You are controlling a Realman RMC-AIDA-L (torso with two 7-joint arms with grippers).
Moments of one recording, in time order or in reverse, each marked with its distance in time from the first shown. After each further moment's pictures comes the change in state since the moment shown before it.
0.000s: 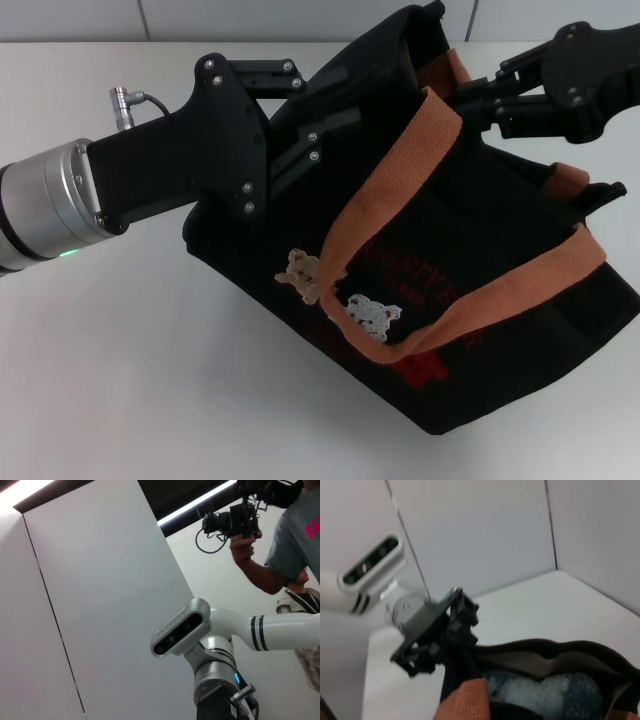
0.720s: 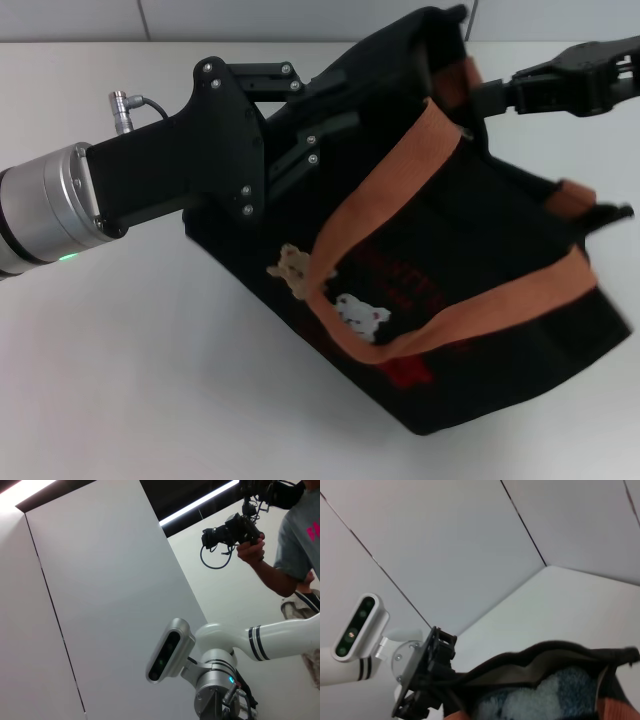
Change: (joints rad) left arm 0.005 0.000 0.000 -0.007 0.000 0.001 0.000; right arm 0.013 -0.032 0.068 0.180 0.051 -0.007 0.229
